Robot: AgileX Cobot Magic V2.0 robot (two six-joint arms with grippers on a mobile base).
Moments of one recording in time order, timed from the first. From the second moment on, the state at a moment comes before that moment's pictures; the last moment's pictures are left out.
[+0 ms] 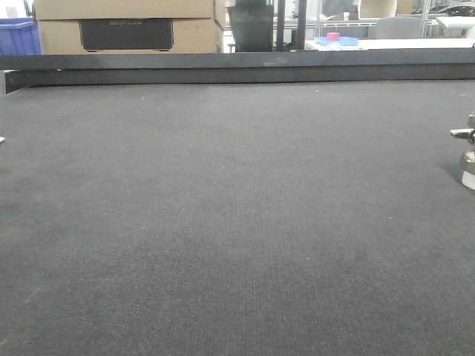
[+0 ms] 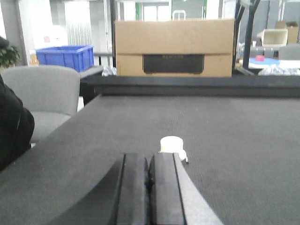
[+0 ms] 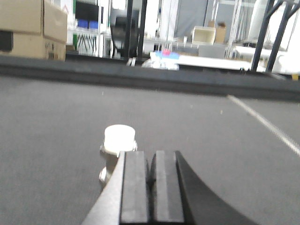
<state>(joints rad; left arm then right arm) 0.13 0.00 0.00 -0.01 -0.04 0.05 -0.02 0.00 0.00 0.12 0.00 -0.16</state>
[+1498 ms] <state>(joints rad) -0.03 0.74 -0.93 -0.05 0.73 0.05 0.00 1.14 -1.22 0.12 0.87 -0.16</state>
